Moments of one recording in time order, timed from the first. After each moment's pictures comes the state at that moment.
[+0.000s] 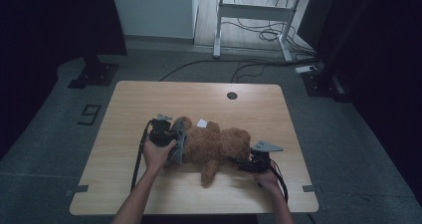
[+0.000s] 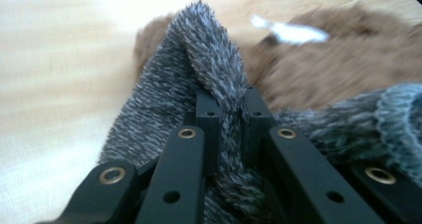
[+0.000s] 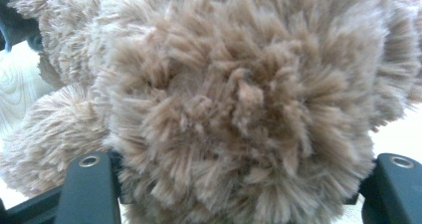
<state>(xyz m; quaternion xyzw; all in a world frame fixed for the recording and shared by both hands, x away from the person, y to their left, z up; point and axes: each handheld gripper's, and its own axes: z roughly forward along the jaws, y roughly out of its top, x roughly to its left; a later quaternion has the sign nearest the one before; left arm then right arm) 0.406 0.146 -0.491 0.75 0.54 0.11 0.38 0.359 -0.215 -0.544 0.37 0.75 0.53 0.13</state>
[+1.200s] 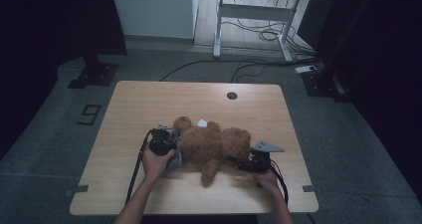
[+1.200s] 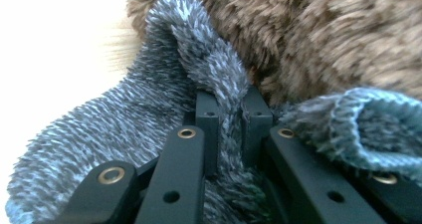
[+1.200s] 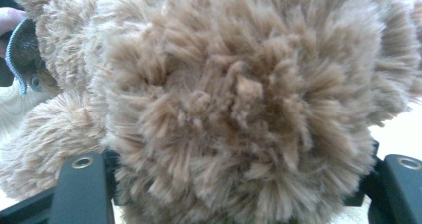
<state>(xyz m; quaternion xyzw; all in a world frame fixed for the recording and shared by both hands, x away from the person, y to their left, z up) 0.400 0.147 -0.519 0.76 0.54 0.09 0.36 0.360 -0.216 -0.549 0.38 0.74 0.55 0.13</state>
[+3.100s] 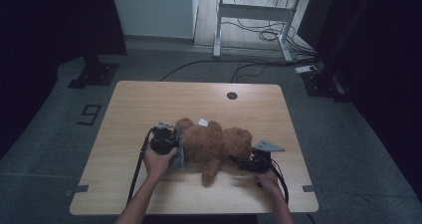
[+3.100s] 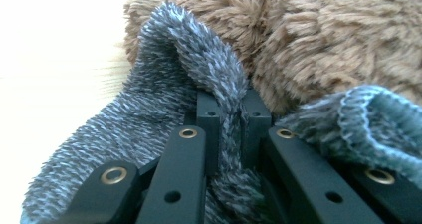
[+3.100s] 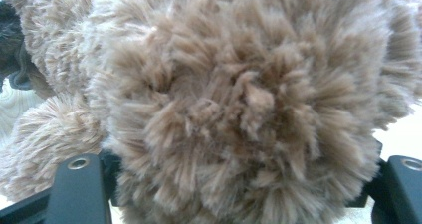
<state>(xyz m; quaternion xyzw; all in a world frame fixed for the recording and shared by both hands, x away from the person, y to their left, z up) 0.392 0.136 -0.499 0.75 0.53 0.11 0.38 0.362 -0.220 -0.550 0.39 0.73 0.55 0.12</state>
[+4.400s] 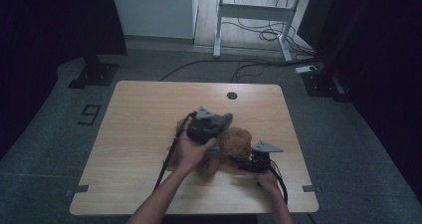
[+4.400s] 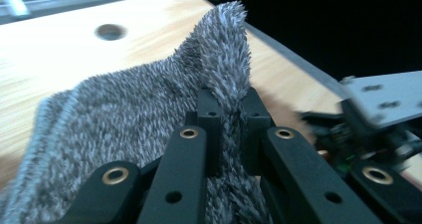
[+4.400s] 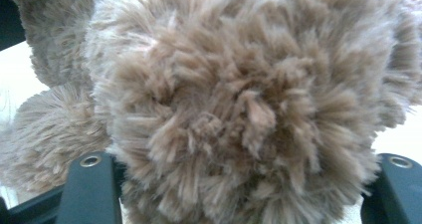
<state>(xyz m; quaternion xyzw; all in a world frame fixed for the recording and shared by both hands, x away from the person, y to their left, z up) 0.383 0.003 -0.414 0.80 0.37 0.10 0.47 0.361 -0.215 -0.549 0.38 0.74 0.54 0.14</state>
